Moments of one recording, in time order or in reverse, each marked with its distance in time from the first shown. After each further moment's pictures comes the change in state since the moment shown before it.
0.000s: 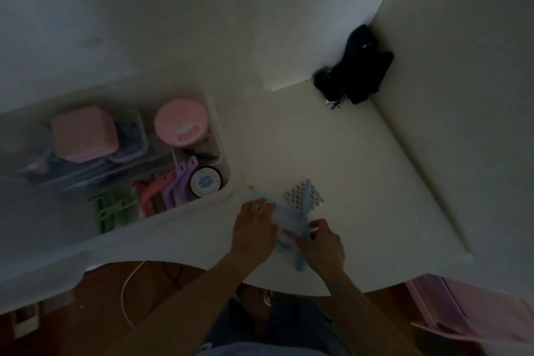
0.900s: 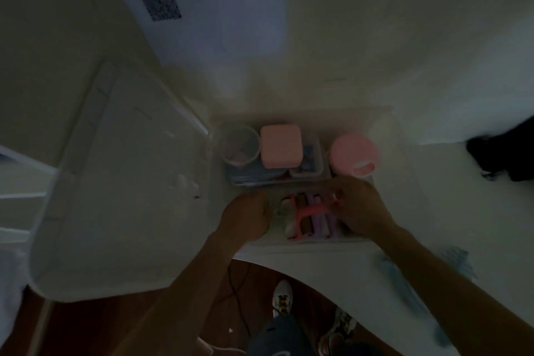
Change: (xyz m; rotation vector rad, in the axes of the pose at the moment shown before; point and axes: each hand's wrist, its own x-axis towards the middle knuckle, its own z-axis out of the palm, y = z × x) left_hand -0.108 -0.286 -0.202 -0.216 0.141 -0.258; right_hand -0.071 -0.328 0.040 -0.268 0.056 -0.934
